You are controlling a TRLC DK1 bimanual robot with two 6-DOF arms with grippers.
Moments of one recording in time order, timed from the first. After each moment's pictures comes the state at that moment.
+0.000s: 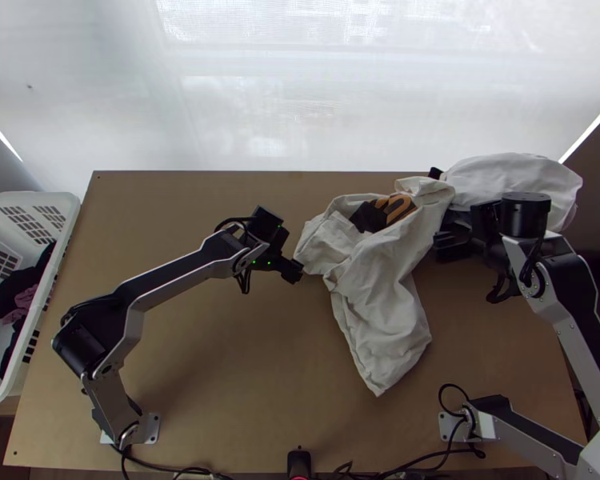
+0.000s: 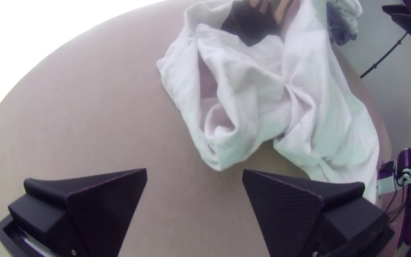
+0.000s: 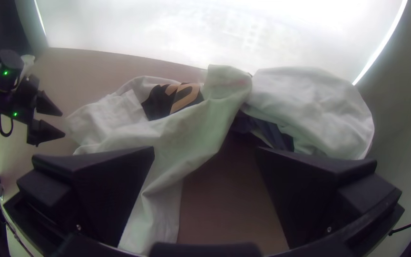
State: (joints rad) left arm -0.65 1.86 1.40 -0.45 0.07 -0.10; right arm 0.18 1.15 1.19 -0.75 0.06 -0.10
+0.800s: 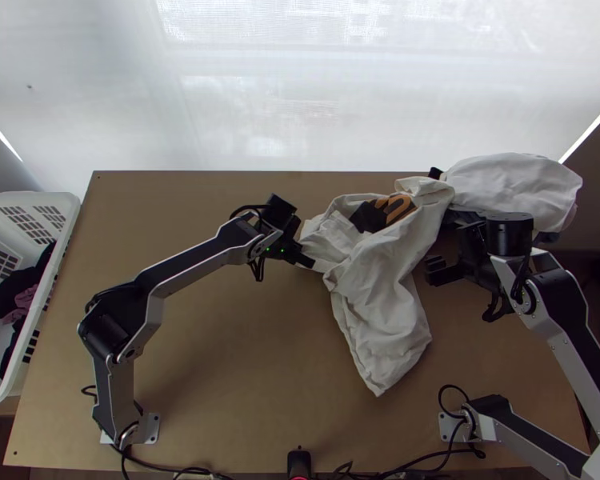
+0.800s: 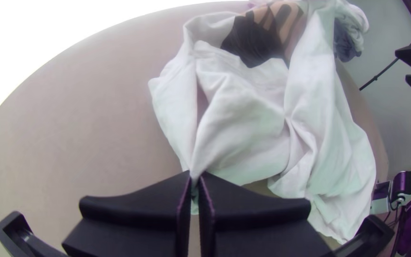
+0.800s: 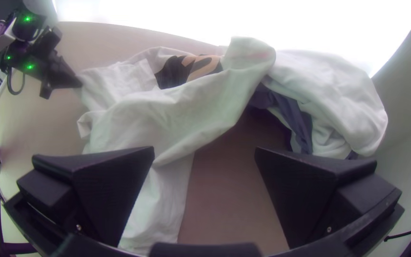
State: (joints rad) left arm -0.65 1.98 1.59 -0.51 0.08 -0.13; right arm 0.24 1.09 1.08 -0.79 0.06 -0.13
